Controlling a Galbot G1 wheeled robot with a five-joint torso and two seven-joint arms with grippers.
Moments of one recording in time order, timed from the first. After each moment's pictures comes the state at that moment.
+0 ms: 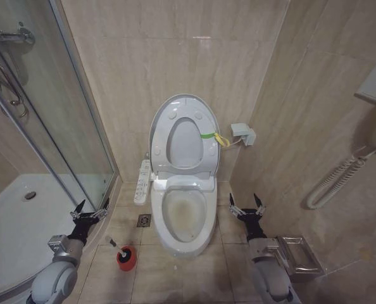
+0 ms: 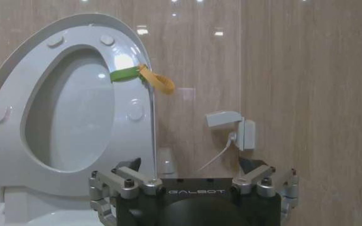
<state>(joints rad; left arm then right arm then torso) 1.32 -0.97 -0.50 -1.70 -0.64 -0.17 -0.08 -1.33 1.36 0.49 1.76 0.19 0.28 0.12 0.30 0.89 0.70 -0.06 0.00</state>
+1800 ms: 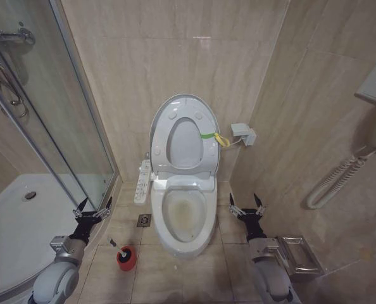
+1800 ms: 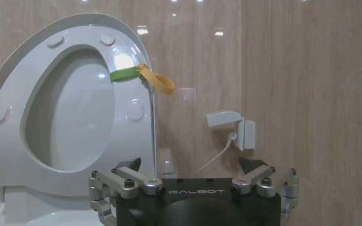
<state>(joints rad) 1.32 -0.97 -0.49 -1.73 -0.60 -0.19 -0.07 -1.33 1.36 0.49 1.76 0.19 0.28 0.12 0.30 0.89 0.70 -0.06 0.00</state>
